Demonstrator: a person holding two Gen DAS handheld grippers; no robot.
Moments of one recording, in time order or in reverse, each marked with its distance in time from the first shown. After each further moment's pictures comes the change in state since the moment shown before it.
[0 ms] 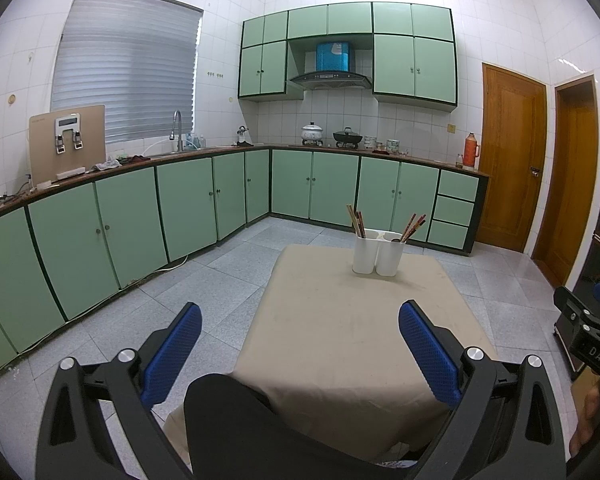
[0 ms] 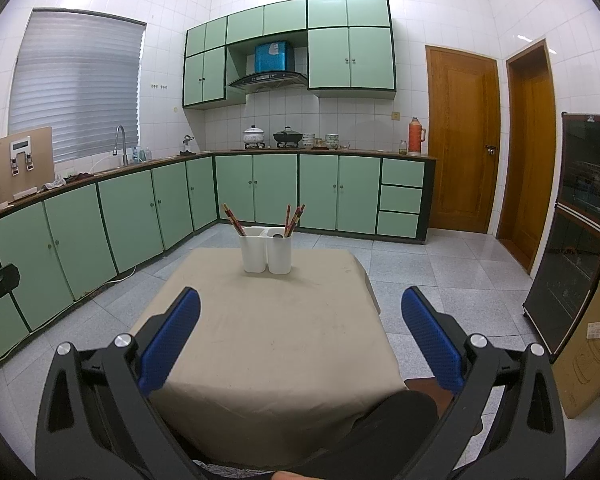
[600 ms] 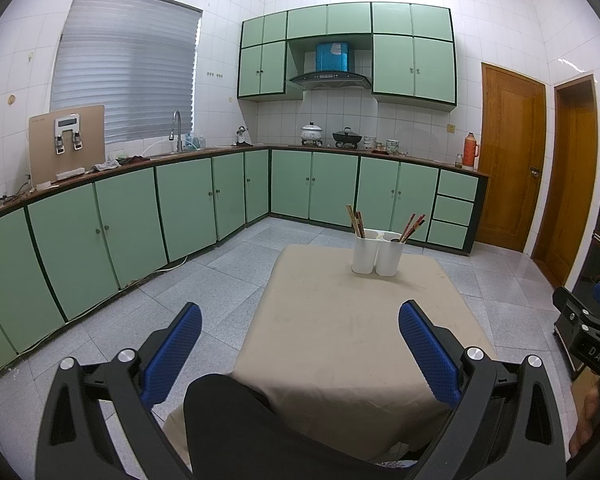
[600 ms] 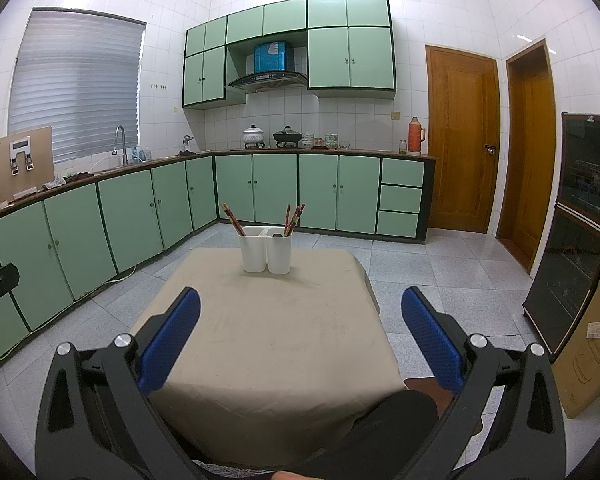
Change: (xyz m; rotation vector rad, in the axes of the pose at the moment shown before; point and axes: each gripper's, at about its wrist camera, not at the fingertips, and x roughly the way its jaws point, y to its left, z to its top) left arm -0.001 -0.003 0.001 0.005 -0.002 -0.001; right arm 0.000 0.002 -0.001 0.000 0.001 0.000
